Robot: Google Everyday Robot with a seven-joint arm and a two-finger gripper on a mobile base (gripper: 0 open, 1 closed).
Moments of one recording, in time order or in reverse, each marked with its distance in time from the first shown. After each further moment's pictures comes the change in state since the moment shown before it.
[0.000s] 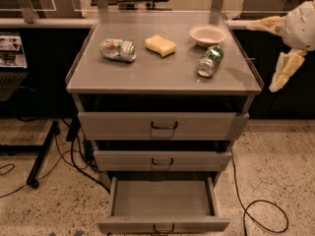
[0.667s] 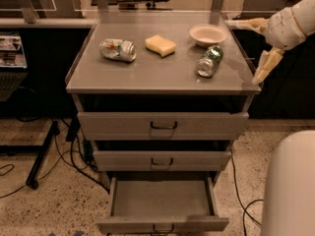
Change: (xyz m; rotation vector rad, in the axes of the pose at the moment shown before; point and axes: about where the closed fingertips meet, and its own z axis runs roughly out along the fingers) arm 0.038 -0.050 0.044 0.053 -0.051 -0.007
